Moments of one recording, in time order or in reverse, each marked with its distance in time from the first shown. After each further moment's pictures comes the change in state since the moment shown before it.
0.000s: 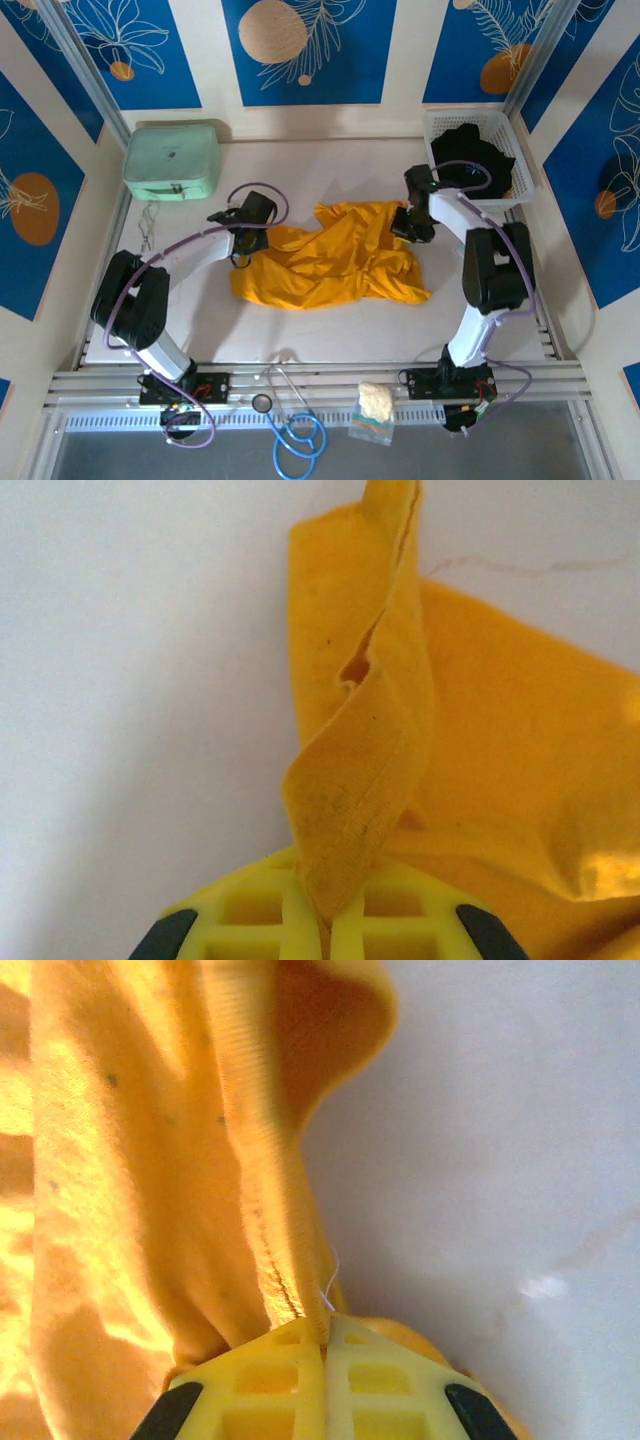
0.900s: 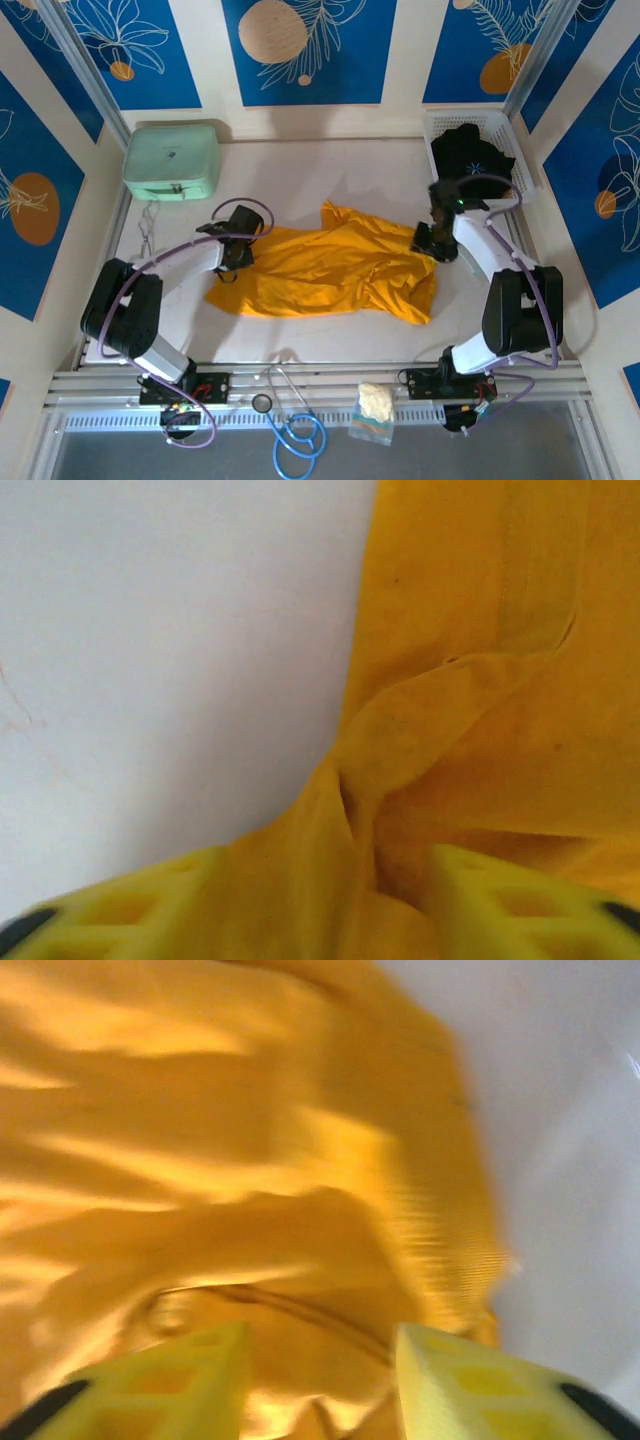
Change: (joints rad) left arm 0.052 -0.090 -0.171 -0.040 -0.003 -0.058; right arm 0.007 -0.238 -0.096 -0.120 0.026 -0.076
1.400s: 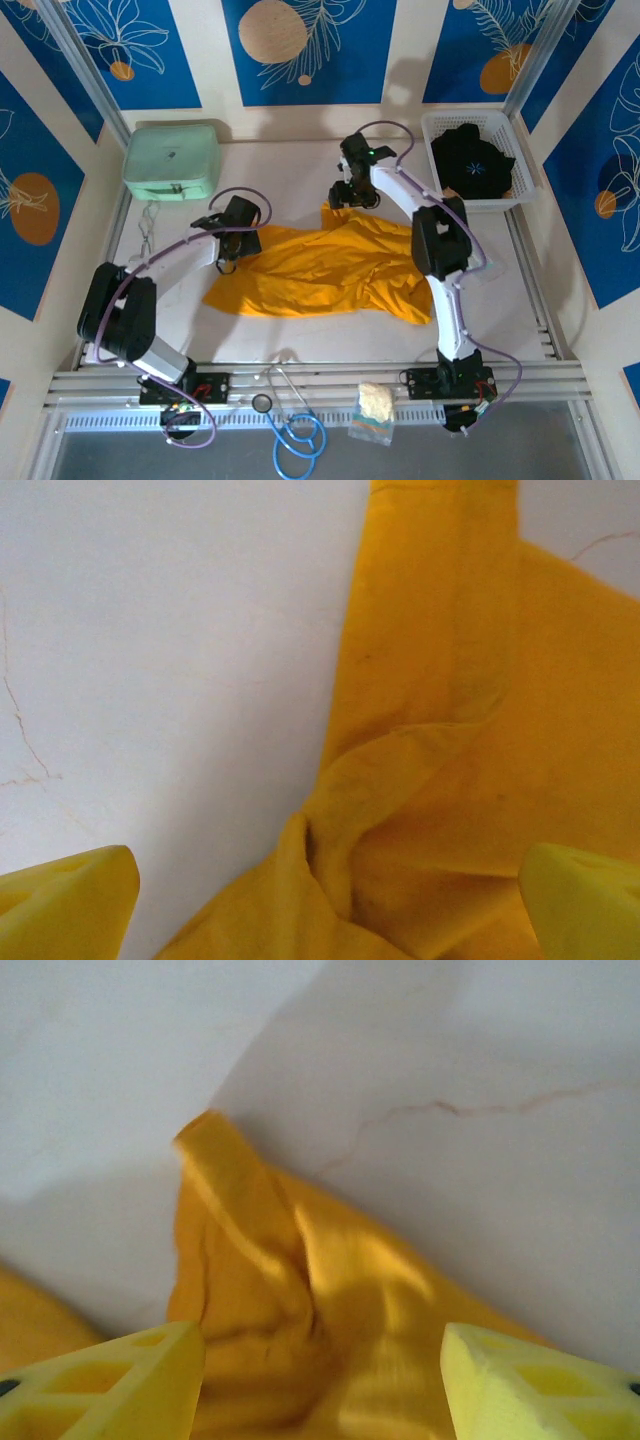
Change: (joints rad) left arm 0.031 0.017 0.060 0.006 -0.007 0.037; right arm 0.252 0.791 0.873 -0.057 -0.060 -0.198
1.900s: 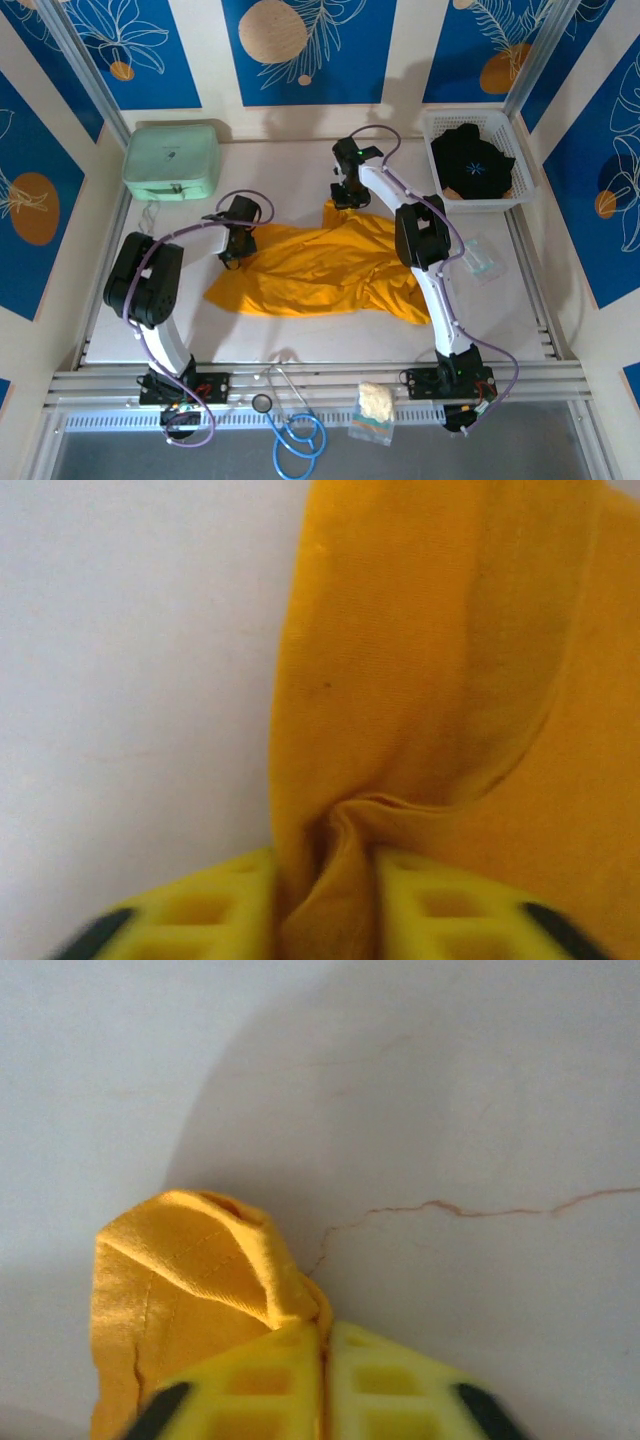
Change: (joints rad) left arm 0.059 0.216 0.027 0.171 0.109 0.045; right arm 0.002 0.190 0.217 -0.090 0.048 0.026
